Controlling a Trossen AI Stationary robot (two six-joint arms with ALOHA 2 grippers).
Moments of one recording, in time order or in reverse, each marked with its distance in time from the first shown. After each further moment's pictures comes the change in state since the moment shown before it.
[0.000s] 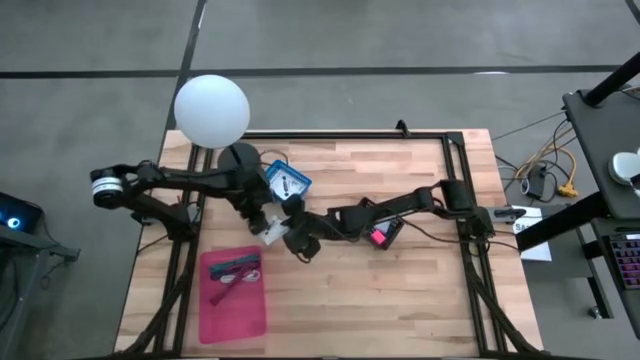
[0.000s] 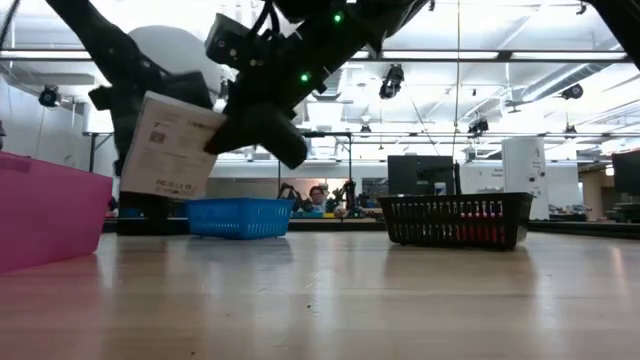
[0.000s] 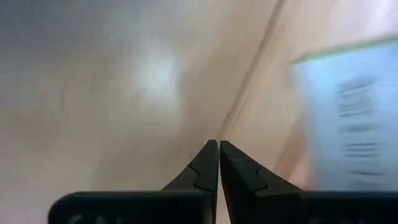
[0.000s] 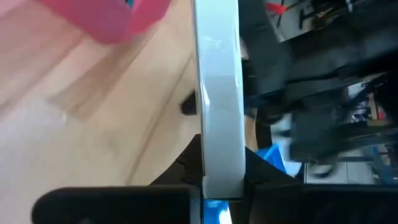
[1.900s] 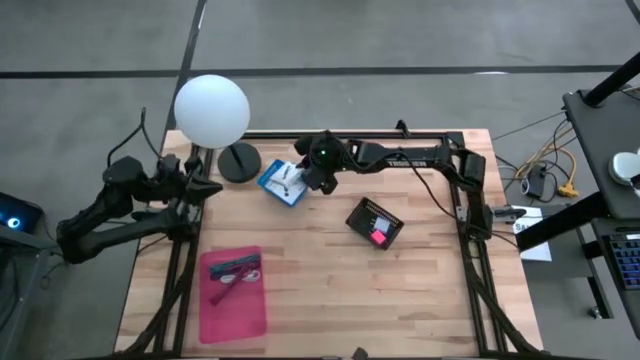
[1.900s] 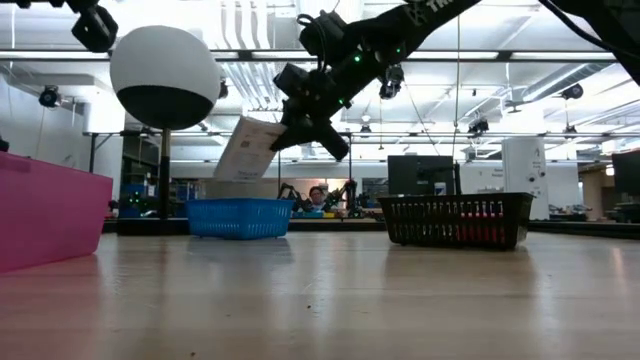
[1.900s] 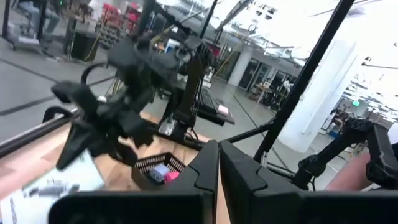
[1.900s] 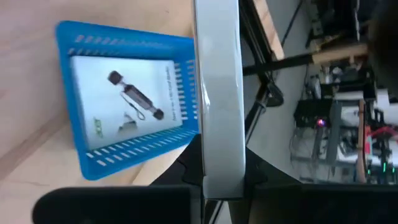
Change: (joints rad) left arm 0.004 -1.105 0.041 0.103 -0.038 -0.165; right arm -0.396 -0.144 -0.029 -0.112 -0.364 -0.433
